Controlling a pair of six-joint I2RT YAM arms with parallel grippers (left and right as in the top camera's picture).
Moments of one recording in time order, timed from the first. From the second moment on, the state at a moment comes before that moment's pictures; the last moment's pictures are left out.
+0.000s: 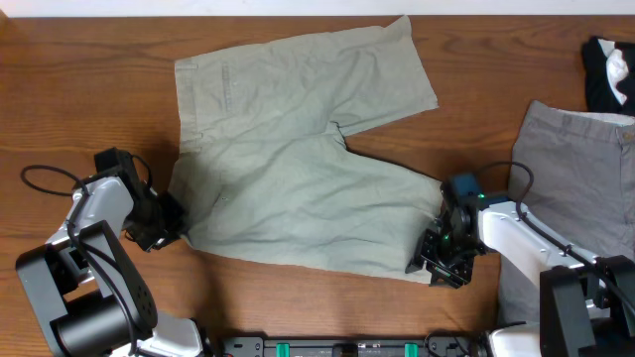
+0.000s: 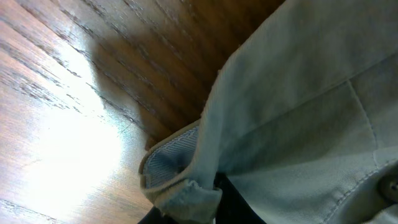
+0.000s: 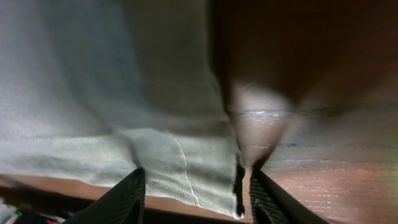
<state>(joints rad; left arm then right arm) 0.41 1.70 0.88 -0.81 0.18 -0.37 0.21 1.54 0.65 -0.88 -0.43 0.61</state>
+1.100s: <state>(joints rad) 0.41 1.70 0.88 -0.82 0.18 -0.35 0.21 1.52 0.65 -0.92 -0.36 0.62</state>
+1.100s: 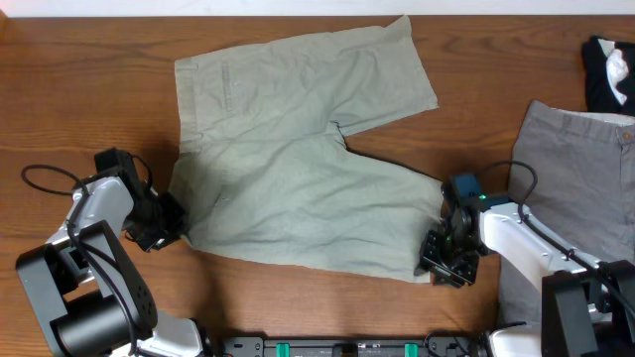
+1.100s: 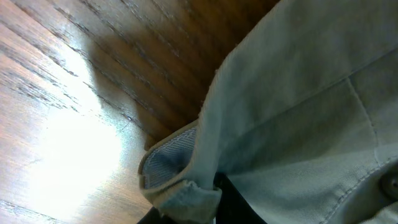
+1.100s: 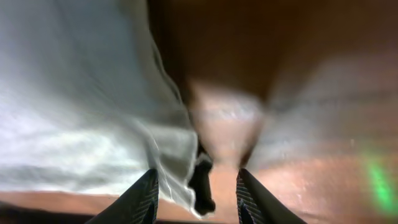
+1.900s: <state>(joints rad) 0.41 1.70 0.88 -0.82 0.18 -0.35 0.21 1.41 0.57 -0.85 -0.37 0.62</state>
